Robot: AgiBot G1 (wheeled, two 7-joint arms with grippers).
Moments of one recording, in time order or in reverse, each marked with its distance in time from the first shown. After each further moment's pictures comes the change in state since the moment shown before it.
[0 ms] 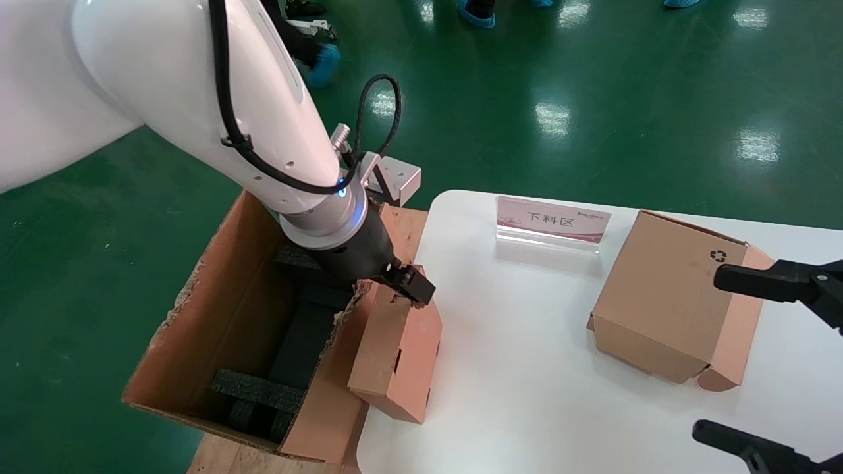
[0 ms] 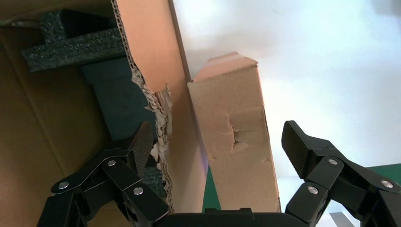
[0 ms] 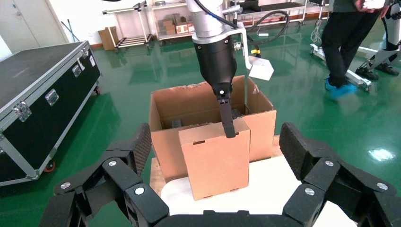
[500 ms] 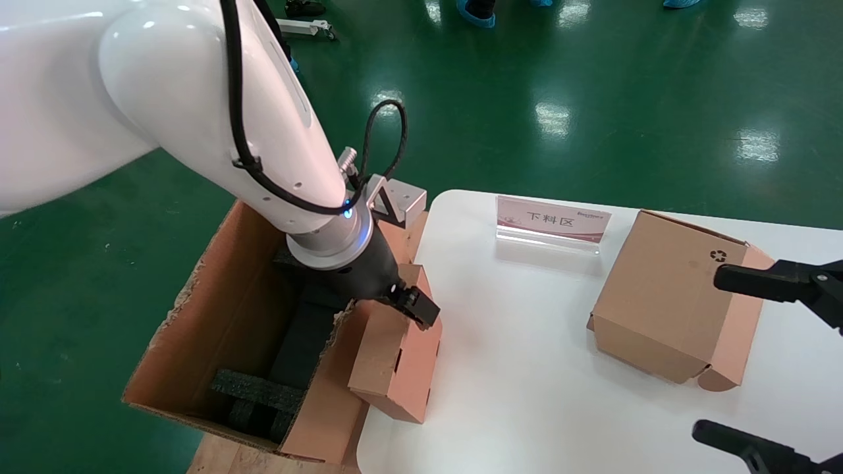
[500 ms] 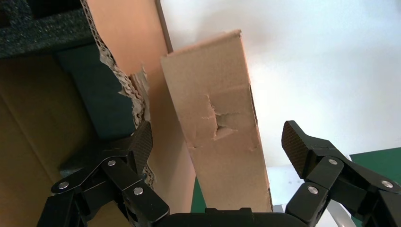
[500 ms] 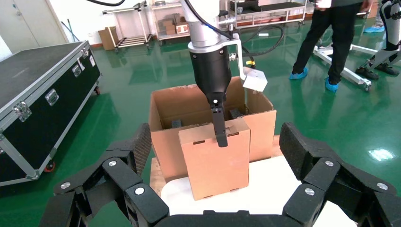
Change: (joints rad) left arm 0.035 -0.002 0.001 0.000 -0.017 -0.012 0.006; right arm 0.000 0.000 0.000 0.000 0.000 0.000 0.000
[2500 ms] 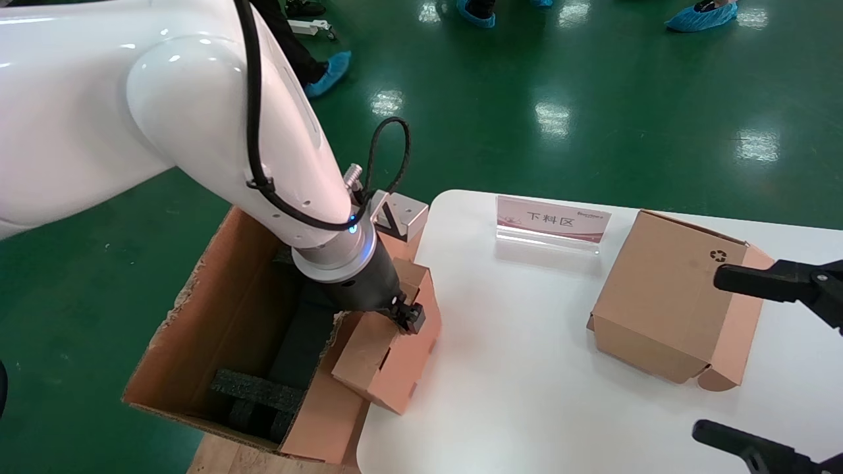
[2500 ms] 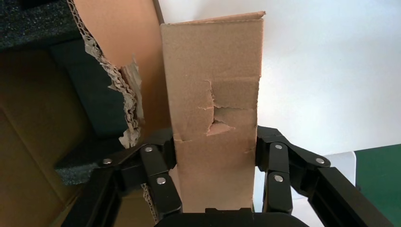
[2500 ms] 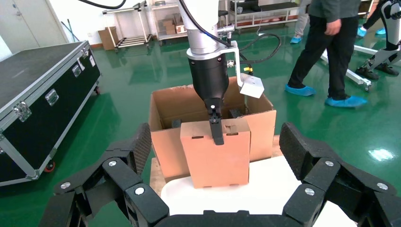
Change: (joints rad) left arm 0.017 -0.009 -0.002 0.005 0.017 -0.015 0.013; right arm 0.000 0.000 0.000 0.000 0.000 0.000 0.000
